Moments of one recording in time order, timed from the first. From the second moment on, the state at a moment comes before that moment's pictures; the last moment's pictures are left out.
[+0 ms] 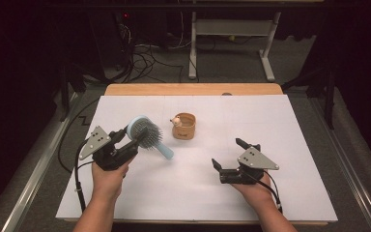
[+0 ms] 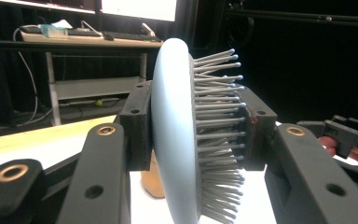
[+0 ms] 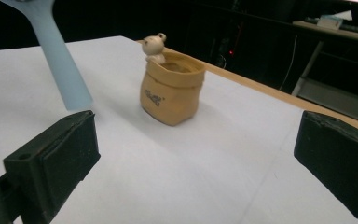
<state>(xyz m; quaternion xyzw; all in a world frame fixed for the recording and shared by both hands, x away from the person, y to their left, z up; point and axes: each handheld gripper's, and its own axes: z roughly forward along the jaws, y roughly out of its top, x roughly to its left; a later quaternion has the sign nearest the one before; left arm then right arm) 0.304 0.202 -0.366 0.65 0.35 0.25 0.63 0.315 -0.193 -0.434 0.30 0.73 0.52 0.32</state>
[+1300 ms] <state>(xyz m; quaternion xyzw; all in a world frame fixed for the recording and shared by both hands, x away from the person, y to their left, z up) 0.307 0.204 -0.350 0.65 0.35 0.27 0.62 0.302 -0.262 -0.447 0.36 0.69 0.52 0.34</state>
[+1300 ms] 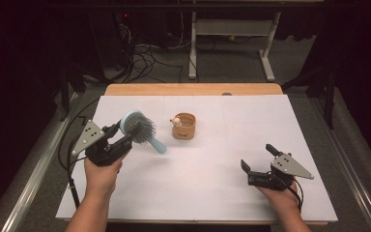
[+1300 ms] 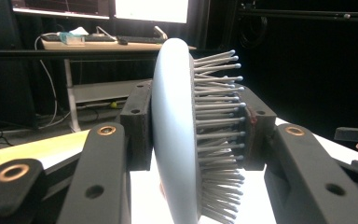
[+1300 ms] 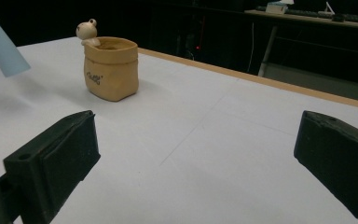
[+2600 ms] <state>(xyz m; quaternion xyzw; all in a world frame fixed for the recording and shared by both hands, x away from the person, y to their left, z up) 0.340 0.168 -0.317 0.65 0.34 0.25 0.64 0.303 -0.263 -0.446 0.36 0.69 0.53 0.34</state>
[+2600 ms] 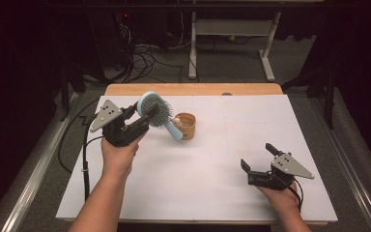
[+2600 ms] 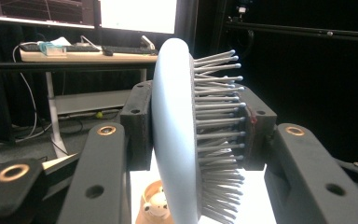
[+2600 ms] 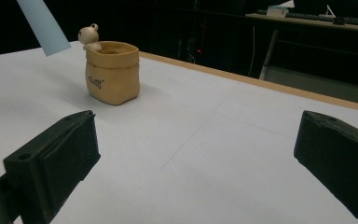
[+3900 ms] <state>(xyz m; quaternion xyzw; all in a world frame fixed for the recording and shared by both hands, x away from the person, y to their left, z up) 0.371 0.145 -0.301 0.63 0.34 0.25 0.64 0.303 -0.263 -0.445 0.36 0.69 0.53 0.34</state>
